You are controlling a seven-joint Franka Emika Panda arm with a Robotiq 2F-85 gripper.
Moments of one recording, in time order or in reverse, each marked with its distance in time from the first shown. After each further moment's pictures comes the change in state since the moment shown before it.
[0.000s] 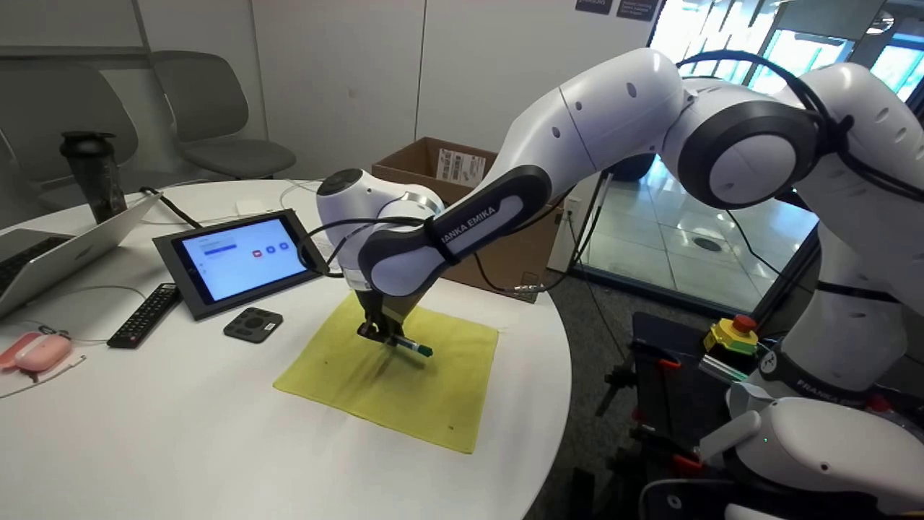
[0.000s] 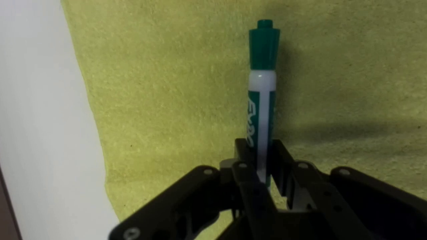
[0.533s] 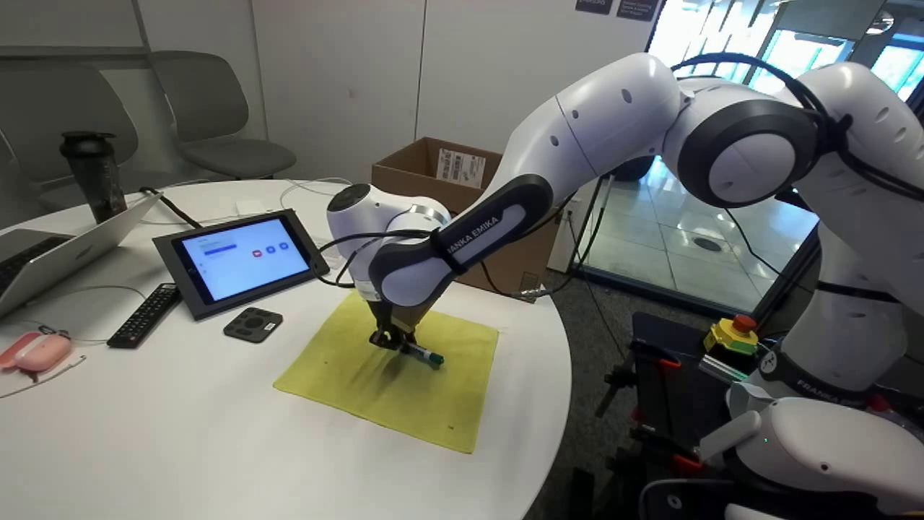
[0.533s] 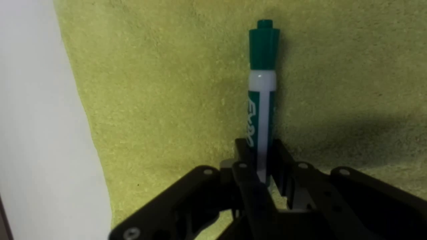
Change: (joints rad) arm -0.004 -0.003 -0.003 -0.061 0.000 0.013 0.046
